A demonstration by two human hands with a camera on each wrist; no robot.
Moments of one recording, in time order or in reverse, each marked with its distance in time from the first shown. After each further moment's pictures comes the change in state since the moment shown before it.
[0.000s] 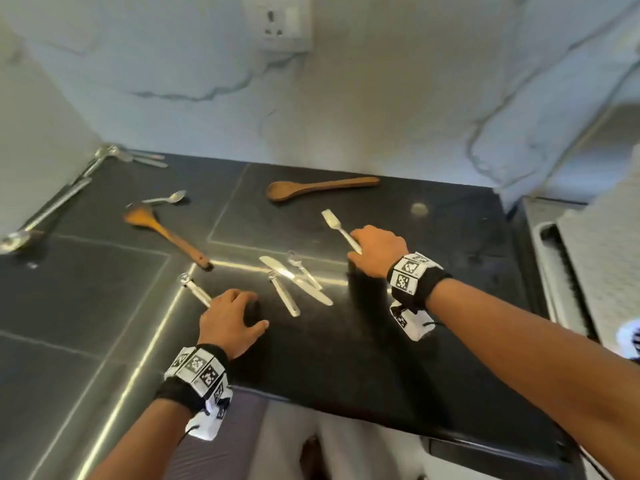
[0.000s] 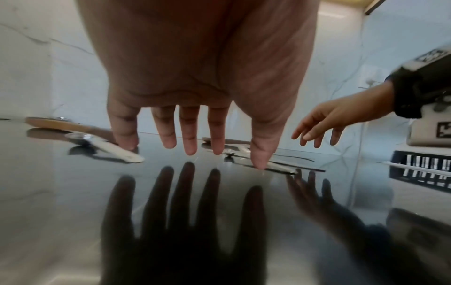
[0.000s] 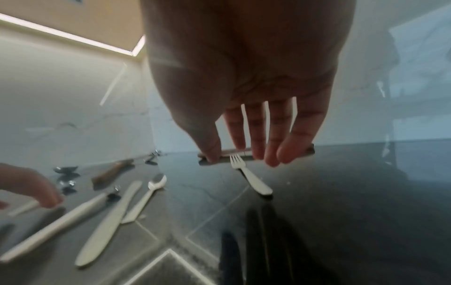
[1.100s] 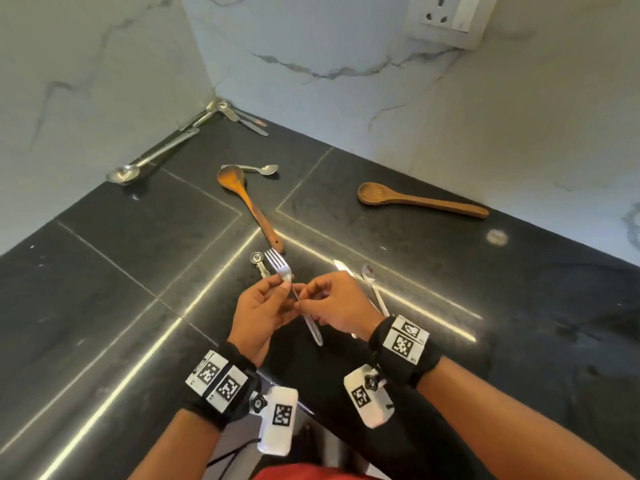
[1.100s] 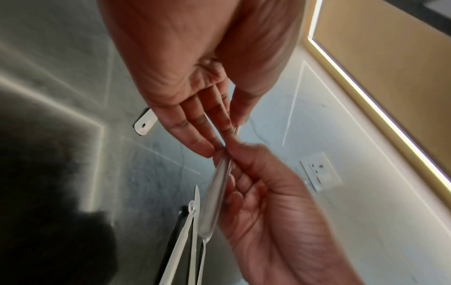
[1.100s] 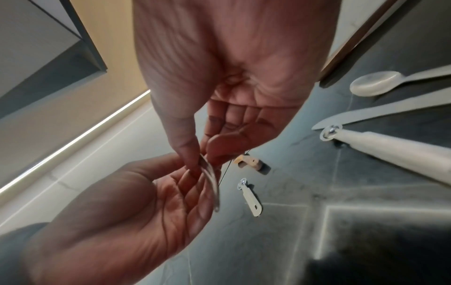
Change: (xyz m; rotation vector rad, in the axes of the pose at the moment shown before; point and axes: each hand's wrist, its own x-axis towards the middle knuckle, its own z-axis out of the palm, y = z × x) left_hand -0.020 0.003 -0.044 -1.653 0.214 -0.371; right_hand -0.012 -0.162 0.043 0.903 -0.370 -0.373
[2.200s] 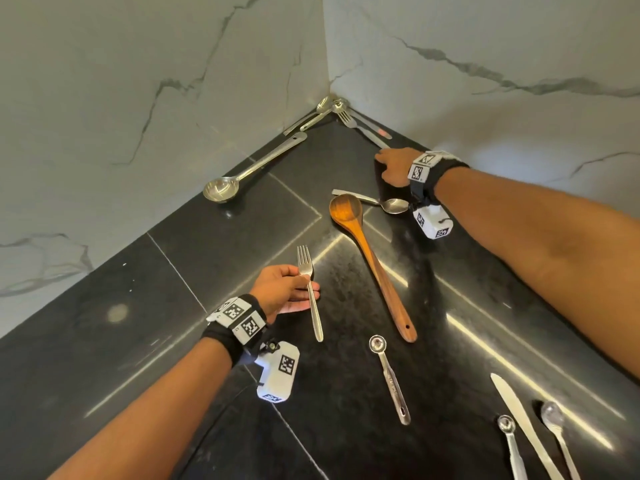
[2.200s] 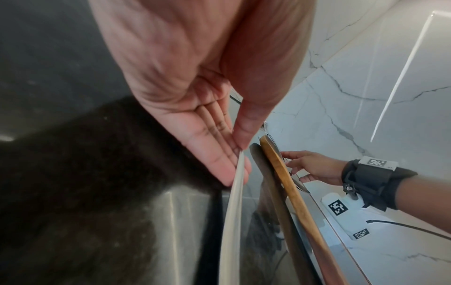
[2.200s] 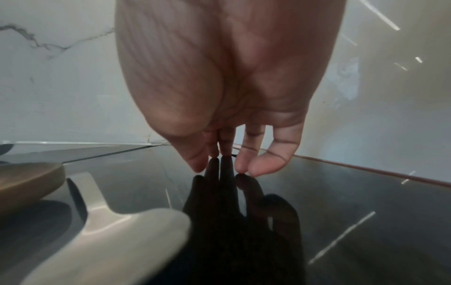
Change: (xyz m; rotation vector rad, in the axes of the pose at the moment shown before) left_hand 0.207 0.098 -0.172 0.220 0.226 -0.315; right_hand 0.477 -0.090 -0.037 -1.211 -0.139 -0.073
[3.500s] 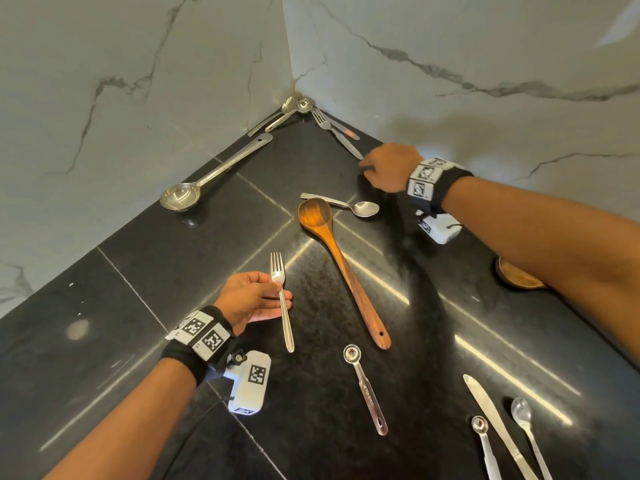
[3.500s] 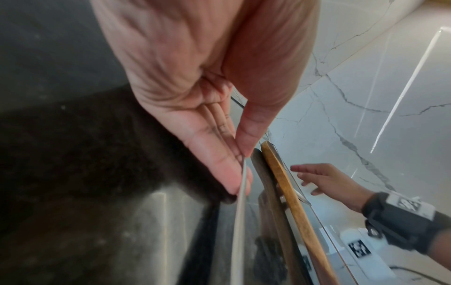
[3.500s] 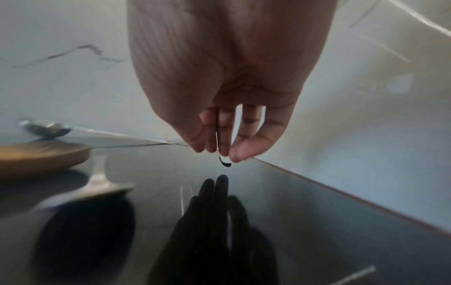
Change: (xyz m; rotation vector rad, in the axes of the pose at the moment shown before) left_hand 0.010 0.008 -0.003 -0.036 -0.042 -0.052; right_hand -0.032 0.032 -0.004 -0.113 0.178 -0.103
